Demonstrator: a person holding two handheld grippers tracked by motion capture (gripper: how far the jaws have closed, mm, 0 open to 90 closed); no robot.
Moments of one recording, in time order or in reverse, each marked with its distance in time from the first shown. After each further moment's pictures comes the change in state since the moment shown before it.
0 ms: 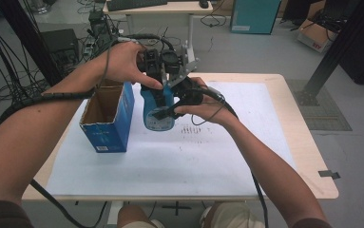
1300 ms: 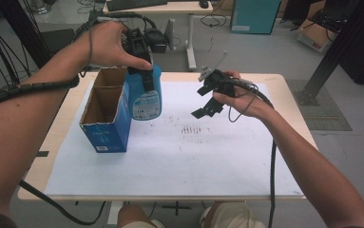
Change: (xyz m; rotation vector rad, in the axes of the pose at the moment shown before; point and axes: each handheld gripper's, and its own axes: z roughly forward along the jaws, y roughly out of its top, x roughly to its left) left arm 0.015 -0.029 -0.046 0.023 0.045 -0.271; right arm -0.003 -0.033 -0.081 0.297 -0.177 0.297
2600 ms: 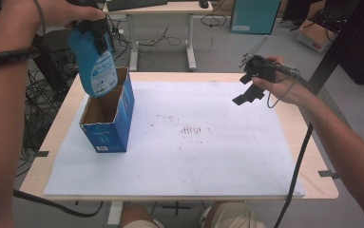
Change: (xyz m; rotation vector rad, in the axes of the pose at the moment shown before) left arm 0.059 -0.081 -0.077 0.028 0.066 -0.658; right arm -0.044 -0.045 -0.075 0.162 -0.142 0.070
